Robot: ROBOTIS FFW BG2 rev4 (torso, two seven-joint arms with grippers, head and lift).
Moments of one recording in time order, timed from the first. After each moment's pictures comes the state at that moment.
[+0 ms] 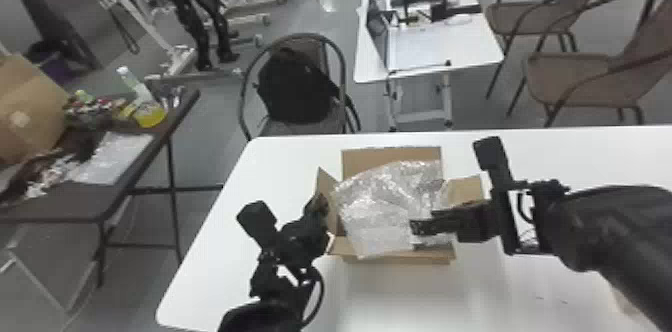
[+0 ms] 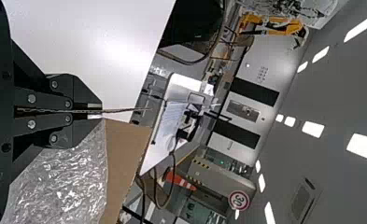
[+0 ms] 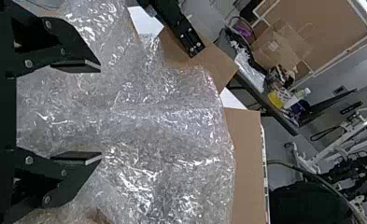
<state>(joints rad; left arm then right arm) 0.08 0.00 0.21 -1.41 0.36 -0.04 -0.22 -0.64 0.00 0.60 -0.77 -0.46 0.54 0.76</state>
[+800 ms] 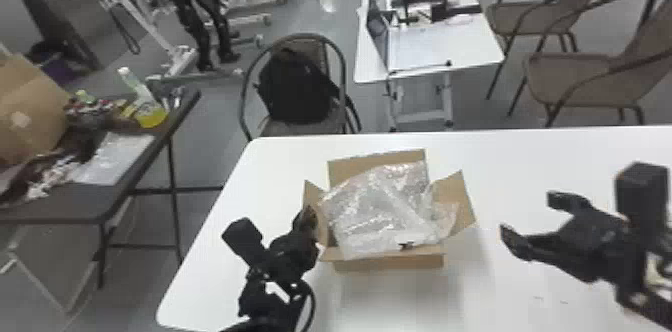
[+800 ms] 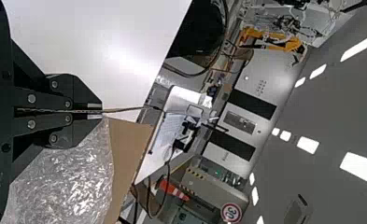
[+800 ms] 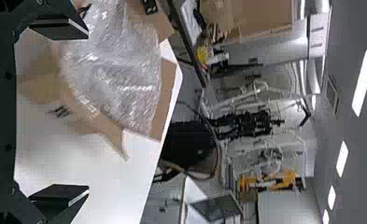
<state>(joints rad) 0.14 0.00 0.24 -1.42 0.42 -0.06 -0.22 0.04 -0.08 0.11 -1.66 -0.01 0.31 0.69</state>
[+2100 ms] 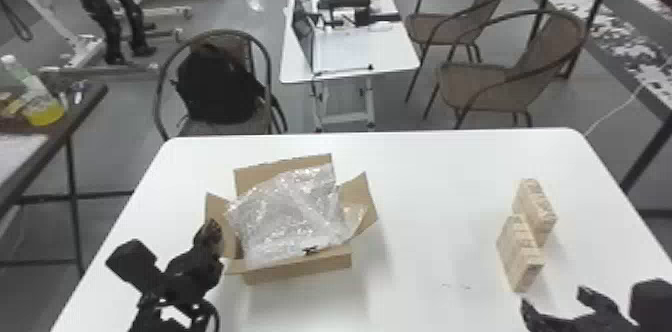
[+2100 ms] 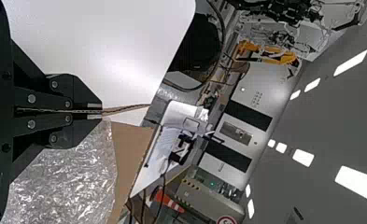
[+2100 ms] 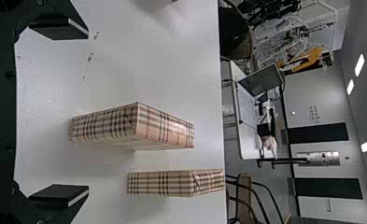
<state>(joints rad) 0.18 0.00 0.28 -1.45 0.44 -0.07 -0.22 0.29 0.00 -0.22 -1.58 0.03 0.16 0.58</state>
